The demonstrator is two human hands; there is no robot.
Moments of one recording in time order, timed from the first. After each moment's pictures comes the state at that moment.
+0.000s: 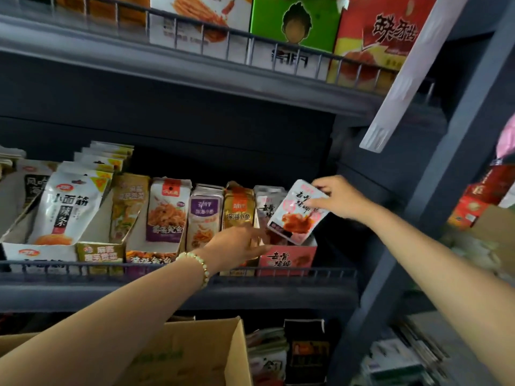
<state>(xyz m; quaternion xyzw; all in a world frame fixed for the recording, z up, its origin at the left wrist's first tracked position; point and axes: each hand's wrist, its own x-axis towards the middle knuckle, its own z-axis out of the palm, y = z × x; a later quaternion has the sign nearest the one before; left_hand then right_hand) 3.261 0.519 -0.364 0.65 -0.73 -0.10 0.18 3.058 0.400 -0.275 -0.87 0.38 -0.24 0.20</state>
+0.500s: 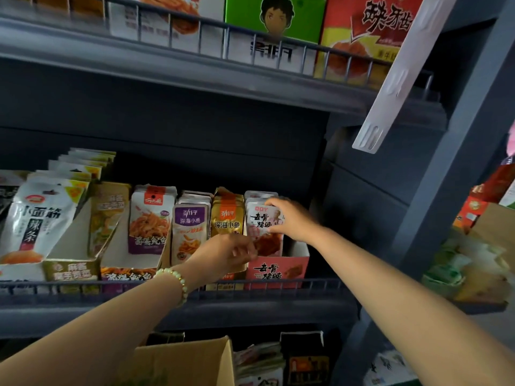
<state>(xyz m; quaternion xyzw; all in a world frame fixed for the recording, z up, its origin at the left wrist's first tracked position) 3.273 0.494 -0.387 0.61 -0.74 -0.09 0.26 3.113 0.355 -0.344 -0.91 0.38 -0.17 0.08</state>
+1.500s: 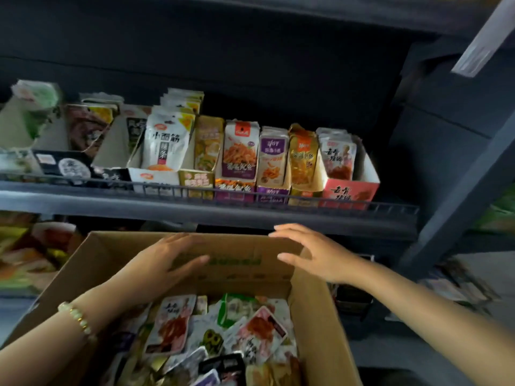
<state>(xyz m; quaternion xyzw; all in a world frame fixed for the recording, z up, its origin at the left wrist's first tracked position) 3.387 0.773 -0.440 0.73 -0.64 -0.14 0.21 3.125 0.597 -0.422 -0.93 0.26 -0.03 0.26</state>
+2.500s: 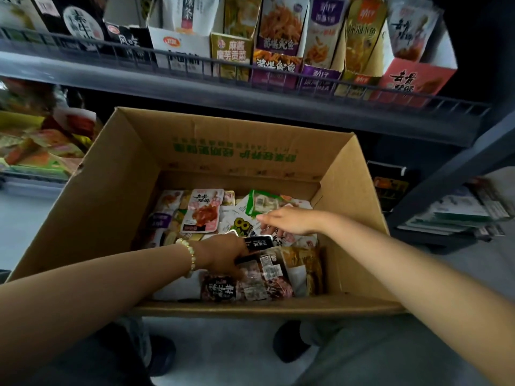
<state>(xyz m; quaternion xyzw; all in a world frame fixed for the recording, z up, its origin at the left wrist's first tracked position) 3.314 0.813 -0.583 0.62 -0.70 -0.35 -0.10 3.187 0.680 -0.553 -0.84 0.29 0.27 0.37</state>
